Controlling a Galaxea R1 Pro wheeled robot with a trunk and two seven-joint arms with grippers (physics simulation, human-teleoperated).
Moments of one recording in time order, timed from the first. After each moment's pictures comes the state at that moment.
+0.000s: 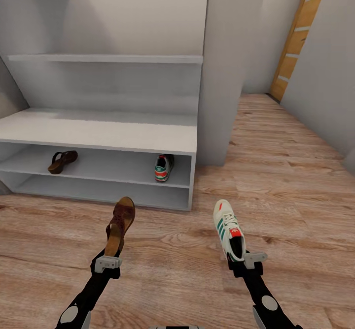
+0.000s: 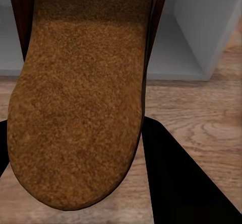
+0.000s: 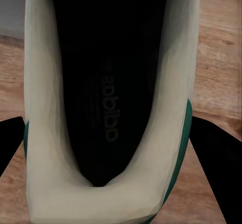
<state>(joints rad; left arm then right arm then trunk) -0.27 -0.02 0.26 -0.80 -0.12 -0.42 -0.34 -0.32 -0.05 0.05 -0.74 0.06 -0.26 -0.07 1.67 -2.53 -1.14</state>
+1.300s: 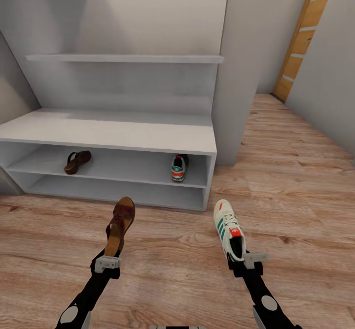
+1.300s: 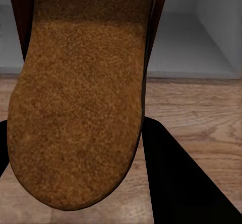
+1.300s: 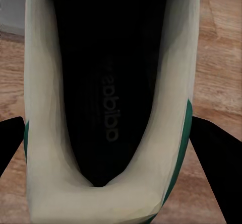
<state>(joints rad) -0.27 -0.02 0.27 -0.80 -0.12 -0.42 -0.34 -0.32 -0.04 0.05 -0.74 0.07 -0.26 -0.07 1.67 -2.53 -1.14</state>
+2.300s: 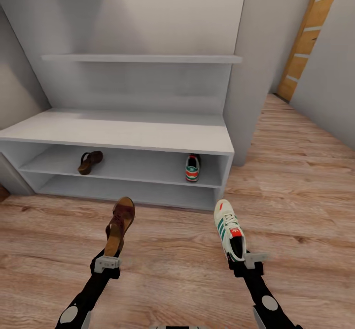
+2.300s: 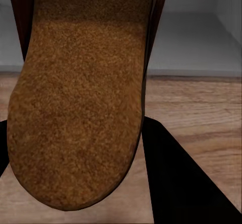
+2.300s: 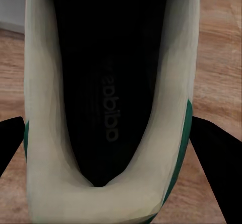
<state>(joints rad) -0.27 -0.02 0.27 -0.80 -0.12 -0.42 -0.34 -0.32 -0.05 0.05 -0.73 0.07 -0.26 -0.07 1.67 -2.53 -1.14</state>
